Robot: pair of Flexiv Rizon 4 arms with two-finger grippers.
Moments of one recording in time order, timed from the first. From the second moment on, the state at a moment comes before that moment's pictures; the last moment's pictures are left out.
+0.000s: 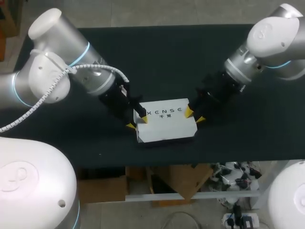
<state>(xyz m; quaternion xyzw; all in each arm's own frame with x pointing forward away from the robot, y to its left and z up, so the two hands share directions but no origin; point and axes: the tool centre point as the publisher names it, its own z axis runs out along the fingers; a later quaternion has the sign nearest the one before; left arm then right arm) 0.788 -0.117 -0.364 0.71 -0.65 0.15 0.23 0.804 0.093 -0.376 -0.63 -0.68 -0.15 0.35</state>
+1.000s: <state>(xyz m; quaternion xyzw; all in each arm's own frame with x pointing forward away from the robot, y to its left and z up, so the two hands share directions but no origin) 0.790 -0.119 -0.360 0.71 -0.64 0.13 0.24 0.805 0.095 -0.369 -0.64 -0.67 -0.13 0.35</state>
